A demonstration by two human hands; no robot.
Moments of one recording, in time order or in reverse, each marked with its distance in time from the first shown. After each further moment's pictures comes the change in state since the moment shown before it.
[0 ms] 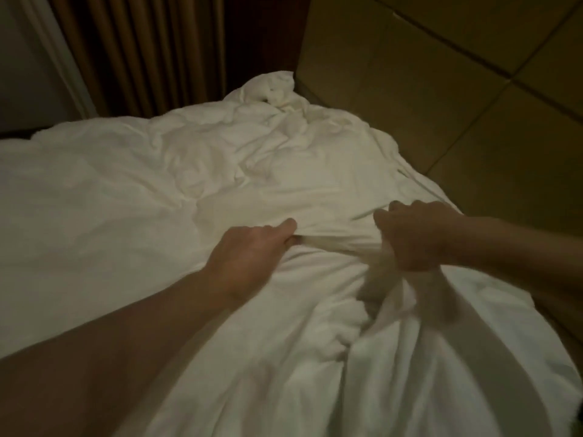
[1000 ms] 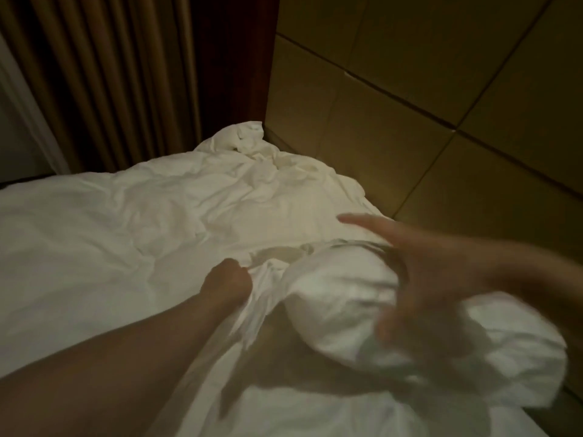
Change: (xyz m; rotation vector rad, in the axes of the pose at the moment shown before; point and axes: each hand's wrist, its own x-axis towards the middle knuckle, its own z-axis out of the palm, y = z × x) left_hand 0.104 -0.020 0.072 -0.350 -0.355 -0.743; right_hand -0.012 0.088 -0.011 0.784 -0.093 -0.289
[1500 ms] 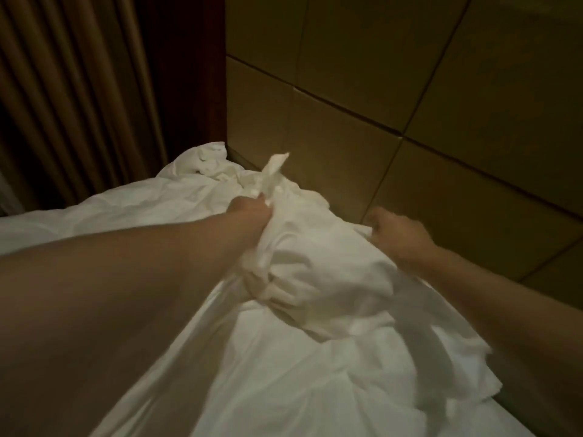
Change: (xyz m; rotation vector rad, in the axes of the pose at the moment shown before) left_hand 0.017 0.186 -0.047 -0.578 0.134 -0.013; right_hand 0.052 0.102 -0.007 -0.038 0.625 0.560
